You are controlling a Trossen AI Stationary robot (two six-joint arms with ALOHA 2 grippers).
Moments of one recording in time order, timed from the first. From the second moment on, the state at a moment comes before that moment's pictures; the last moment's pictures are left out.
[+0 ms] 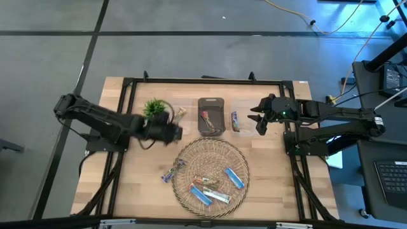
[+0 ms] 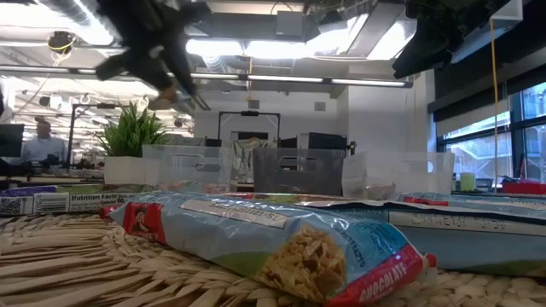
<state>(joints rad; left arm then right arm) -0.17 1.26 0.94 -0.72 -0.61 -1.33 -0.10 0.85 0.82 -0.62 0.24 0.26</state>
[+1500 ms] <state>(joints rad) 0.20 1.59 0.95 -0.53 -0.48 -0.96 -0.10 0.85 0.82 -0.63 0.23 0.26</state>
